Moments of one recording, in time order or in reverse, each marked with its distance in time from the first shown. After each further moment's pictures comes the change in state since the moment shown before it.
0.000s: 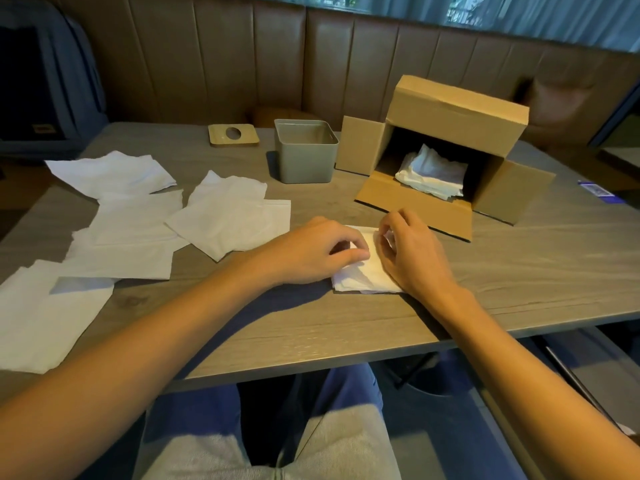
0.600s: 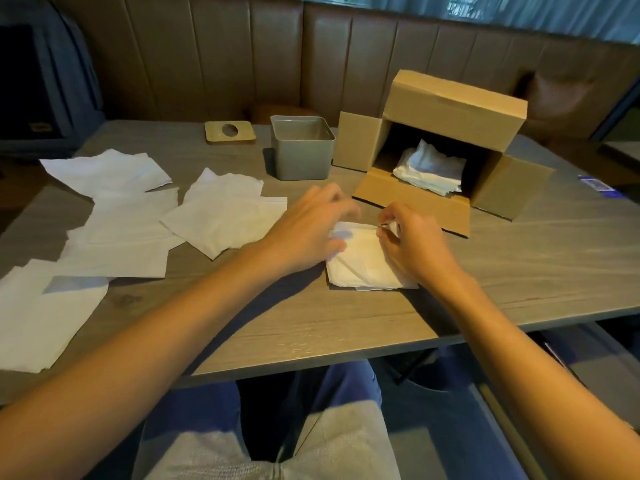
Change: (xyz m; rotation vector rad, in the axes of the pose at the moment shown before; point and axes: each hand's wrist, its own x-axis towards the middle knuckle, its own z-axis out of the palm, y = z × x) left_hand 0.016 -0.009 0.001 0.227 0.222 -0.026; right_hand 0.012 0.007 -0.008 0.068 -0.098 0.160
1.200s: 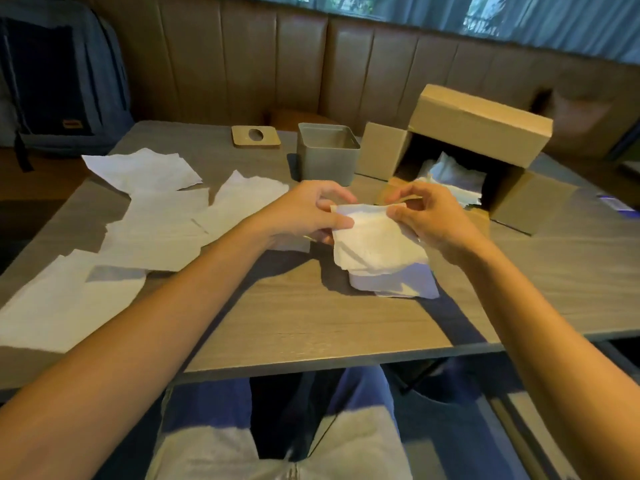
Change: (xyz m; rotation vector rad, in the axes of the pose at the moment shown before) left_hand -0.007 -0.024 -0.044 -0.764 -0.111 -0.354; right_hand 0.034 -0.042 -0.034 0.583 -0.162 0.240
